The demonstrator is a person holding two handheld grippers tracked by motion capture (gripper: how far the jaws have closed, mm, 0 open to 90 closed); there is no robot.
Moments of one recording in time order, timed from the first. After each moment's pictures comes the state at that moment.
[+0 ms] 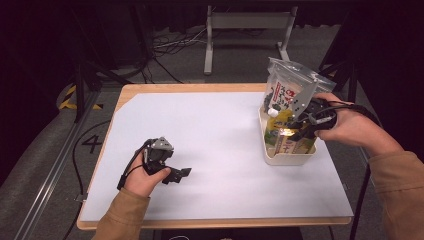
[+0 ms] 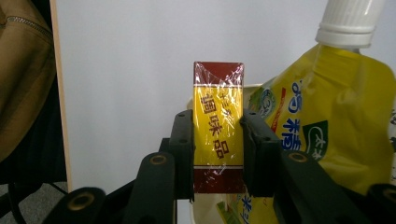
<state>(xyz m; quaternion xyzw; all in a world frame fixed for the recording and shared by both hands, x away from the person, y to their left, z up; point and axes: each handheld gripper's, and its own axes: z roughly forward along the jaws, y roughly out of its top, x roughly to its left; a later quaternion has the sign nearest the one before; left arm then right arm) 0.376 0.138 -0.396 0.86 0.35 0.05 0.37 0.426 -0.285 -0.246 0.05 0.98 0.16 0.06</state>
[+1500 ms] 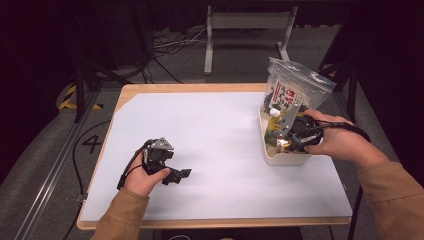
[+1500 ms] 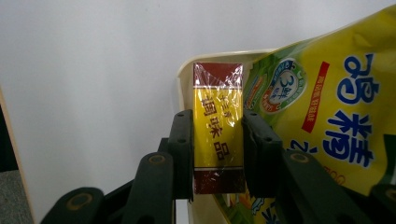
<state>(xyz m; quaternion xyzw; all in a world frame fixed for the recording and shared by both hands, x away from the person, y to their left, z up) 0.376 0.139 -0.399 0.86 0.35 0.04 0.37 0.414 -0.270 -0.293 0.06 0.99 0.07 0.12</state>
